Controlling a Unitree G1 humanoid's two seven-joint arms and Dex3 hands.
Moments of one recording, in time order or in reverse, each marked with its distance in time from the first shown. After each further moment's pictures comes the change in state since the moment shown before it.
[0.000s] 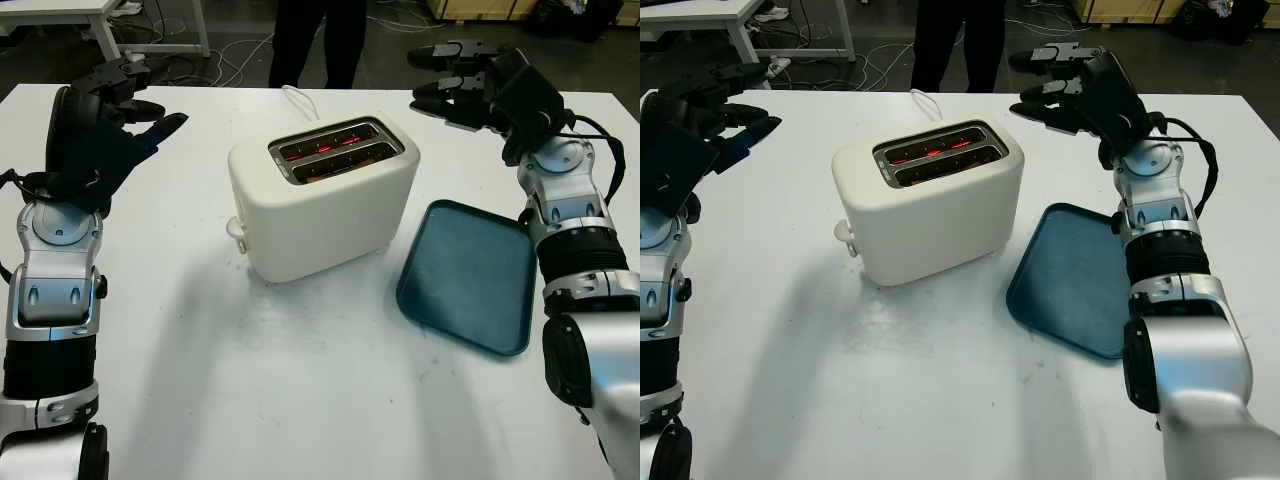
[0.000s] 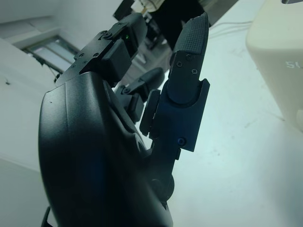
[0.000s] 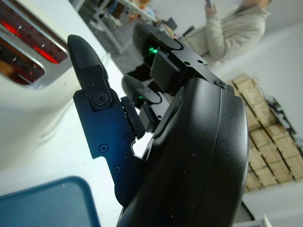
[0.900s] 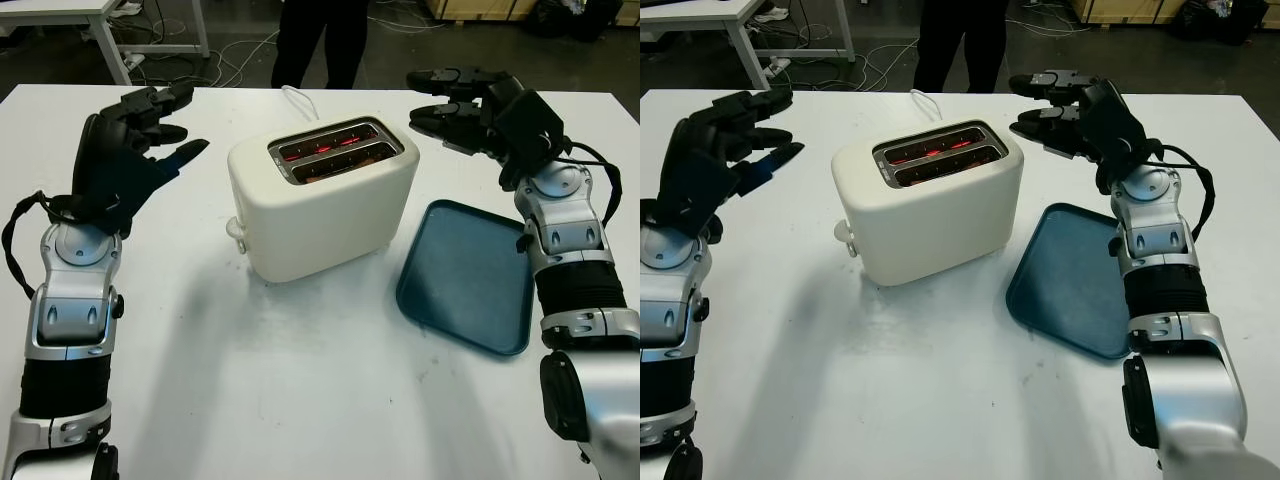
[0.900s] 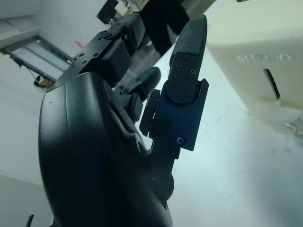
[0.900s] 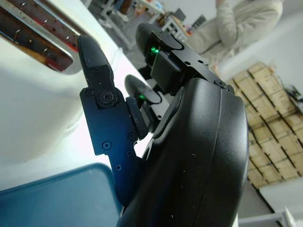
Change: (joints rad) left arm 0.069 -0.049 -0.032 -0.041 -0.011 -0.004 -0.030; right arm 0.142 0.018 -0.021 -0.237 0.061 0.184 0.021
